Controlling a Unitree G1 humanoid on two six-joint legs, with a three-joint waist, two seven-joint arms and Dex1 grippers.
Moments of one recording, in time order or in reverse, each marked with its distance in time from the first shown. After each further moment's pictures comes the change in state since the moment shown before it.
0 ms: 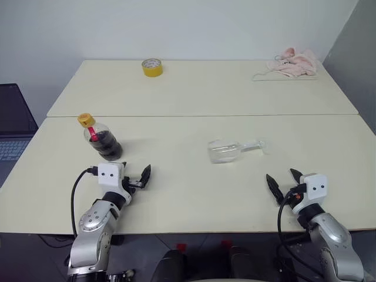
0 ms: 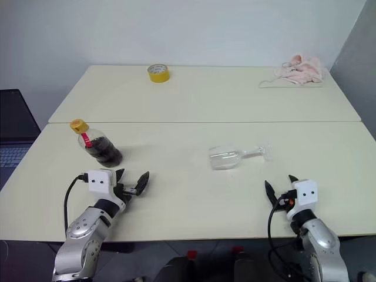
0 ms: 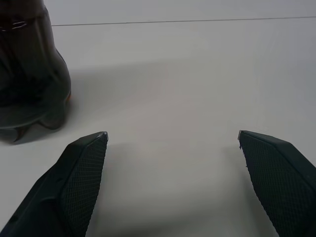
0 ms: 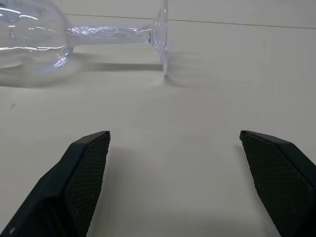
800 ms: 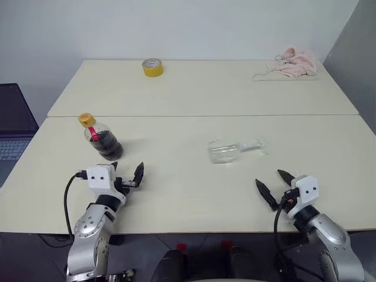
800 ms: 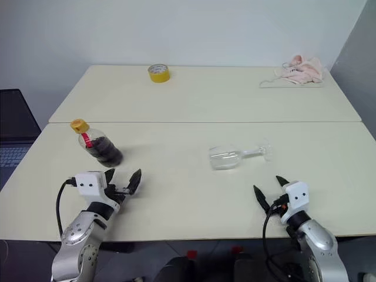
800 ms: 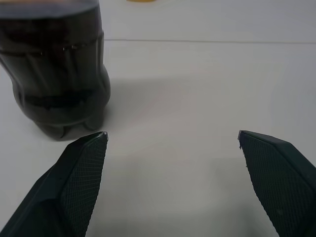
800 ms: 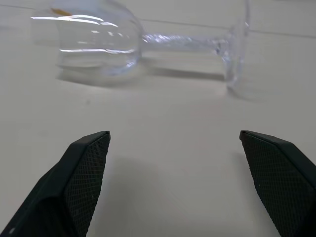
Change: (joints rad) left arm 0.031 -0.057 0.054 -0.057 -0.035 -0.053 0.029; right arm 0.028 -0.040 0.063 -0.094 0.012 0.001 0.124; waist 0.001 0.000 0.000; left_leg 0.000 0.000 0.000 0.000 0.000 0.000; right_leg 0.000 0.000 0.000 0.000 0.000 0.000
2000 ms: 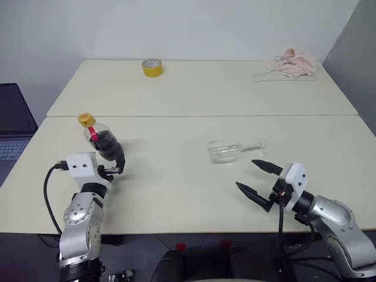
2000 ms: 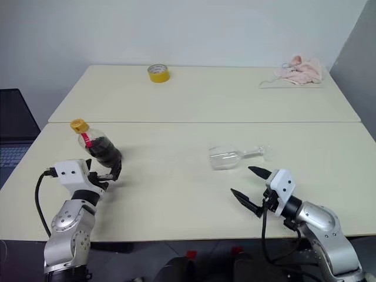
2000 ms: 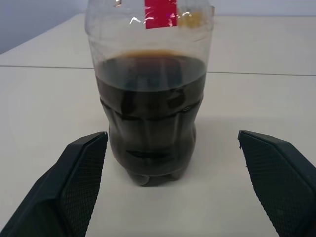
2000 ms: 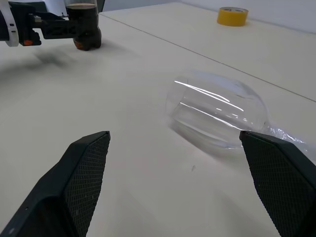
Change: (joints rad) left arm -0.142 0.056 0.105 0.120 0.016 0.031 0.128; right arm -0.130 -0.193 0.088 -0.140 0.108 0.112 0.219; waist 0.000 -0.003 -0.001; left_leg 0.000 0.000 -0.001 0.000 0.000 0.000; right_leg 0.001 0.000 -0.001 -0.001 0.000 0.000
